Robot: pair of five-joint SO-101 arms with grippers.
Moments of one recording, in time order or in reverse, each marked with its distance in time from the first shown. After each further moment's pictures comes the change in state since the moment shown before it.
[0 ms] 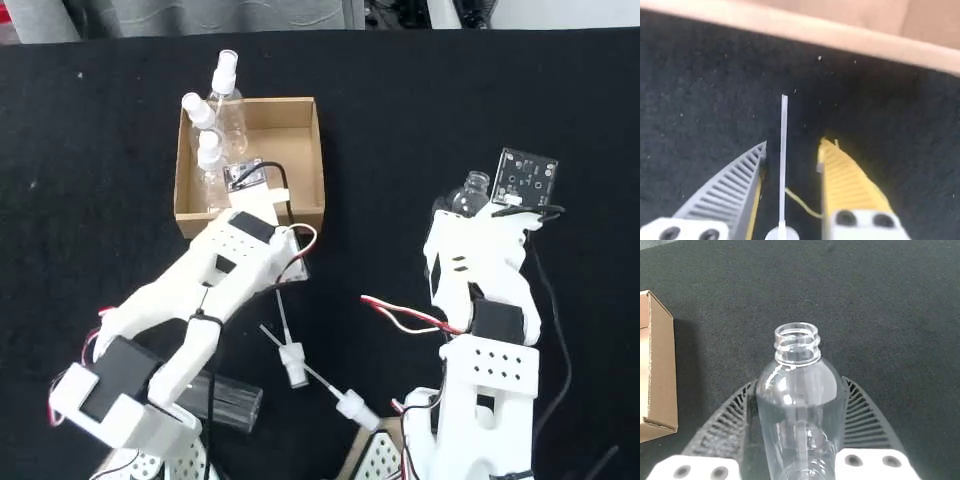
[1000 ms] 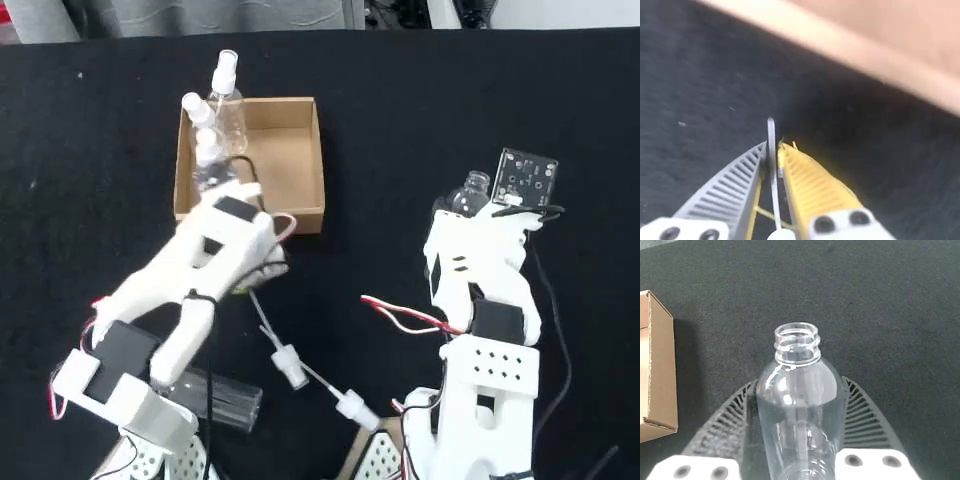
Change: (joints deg) left arm -5.9 4.4 -4.3 7.8 5.1; right arm 0.0 0.0 0.0 0.0 0.0
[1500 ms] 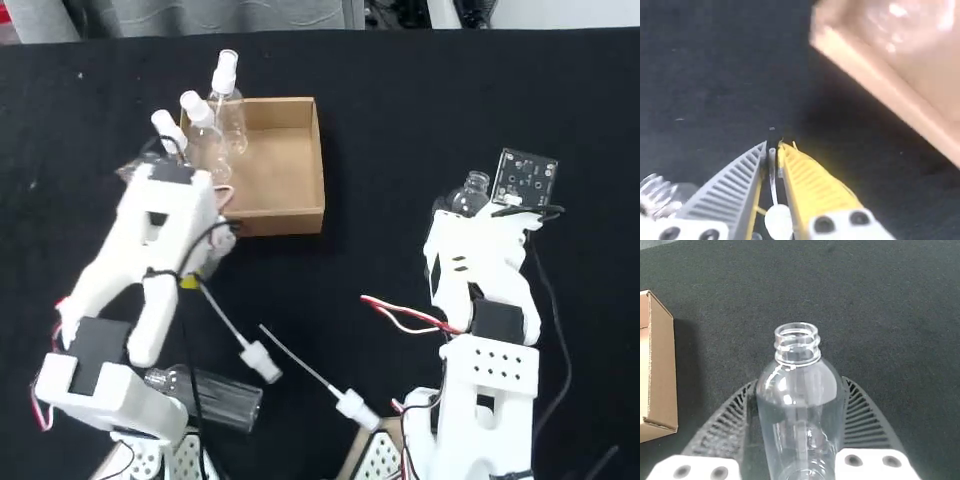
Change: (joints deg) left arm -14.9 0.0 -8.7 16.4 0.3; right arm 0.0 0.0 0.0 0.0 0.0
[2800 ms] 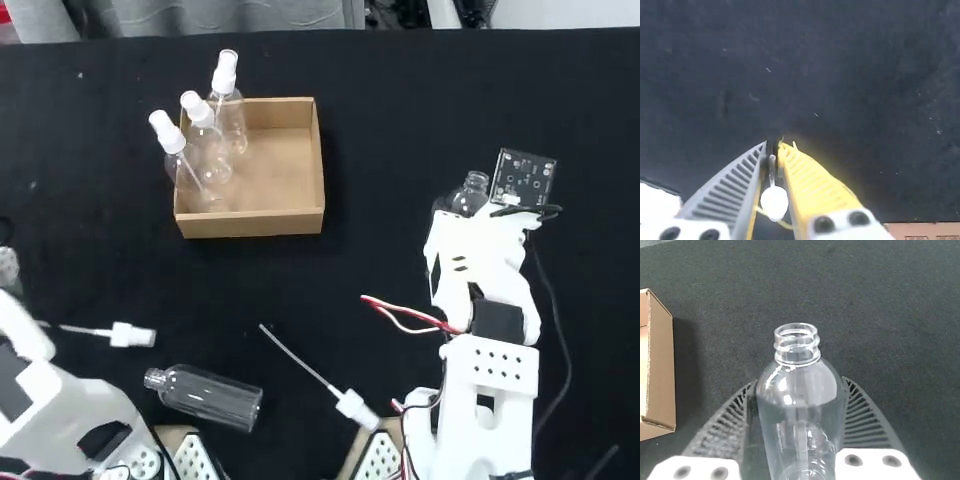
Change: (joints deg) left arm -55.9 0.0 -10.2 8.3 -5.5; right arm 0.0 0.0 0.0 0.0 1.1
